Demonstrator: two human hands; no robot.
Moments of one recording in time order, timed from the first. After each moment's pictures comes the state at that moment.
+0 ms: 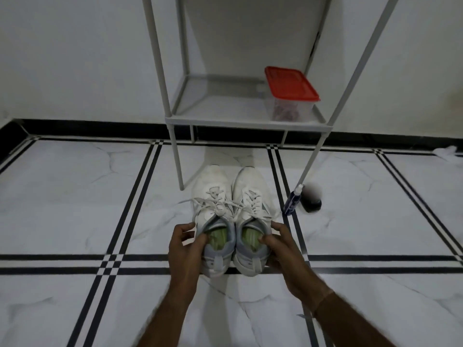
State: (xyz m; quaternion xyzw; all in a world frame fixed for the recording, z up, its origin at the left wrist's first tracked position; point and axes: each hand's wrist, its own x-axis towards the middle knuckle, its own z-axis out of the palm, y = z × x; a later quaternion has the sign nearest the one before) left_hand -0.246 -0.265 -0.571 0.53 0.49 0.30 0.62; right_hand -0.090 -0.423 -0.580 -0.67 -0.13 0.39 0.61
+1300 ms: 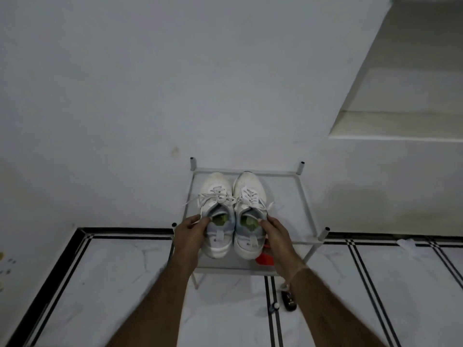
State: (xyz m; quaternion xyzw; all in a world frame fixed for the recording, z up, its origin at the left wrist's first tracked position) left_hand -0.053 -0.061 0.021 0.48 0.50 0.26 0.67; right_hand 0.090 -0.218 0.017 -0.67 -0.05 0.37 0.64
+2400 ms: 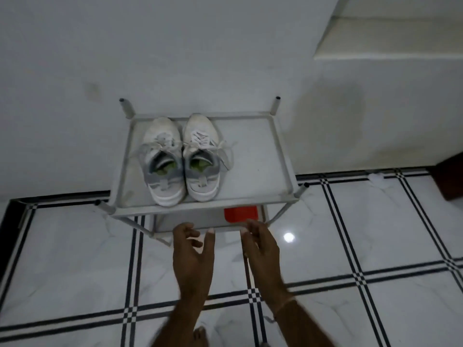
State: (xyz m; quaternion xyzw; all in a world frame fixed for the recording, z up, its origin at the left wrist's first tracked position) left_hand -0.013 -0.186 -0.095 0.66 0.48 0.28 0.51; right_hand 0.077 -0.296 -0.095 -0.76 -0.06 0.25 0.60
